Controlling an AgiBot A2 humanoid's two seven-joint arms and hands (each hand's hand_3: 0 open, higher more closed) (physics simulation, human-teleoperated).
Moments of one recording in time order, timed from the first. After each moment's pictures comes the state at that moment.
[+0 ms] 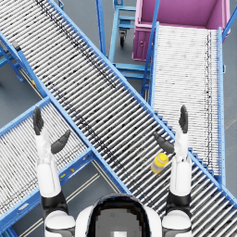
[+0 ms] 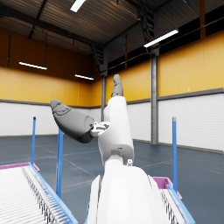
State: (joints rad) left arm 0.41 1.28 -0.17 -1.91 1.29 0.00 0.00; right arm 0.42 -1.34 -0.05 1.91 1.33 0.00 0.00
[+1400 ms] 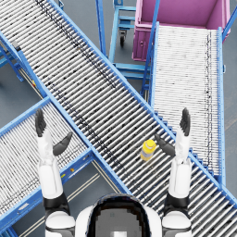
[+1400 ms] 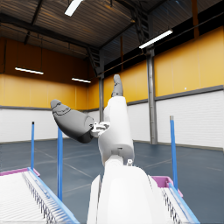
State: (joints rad) left arm 0.39 1.32 -0.17 -1.94 1.29 0.00 0.00; right arm 0.38 -1.38 -0.08 1.96 1.33 0.00 0.00
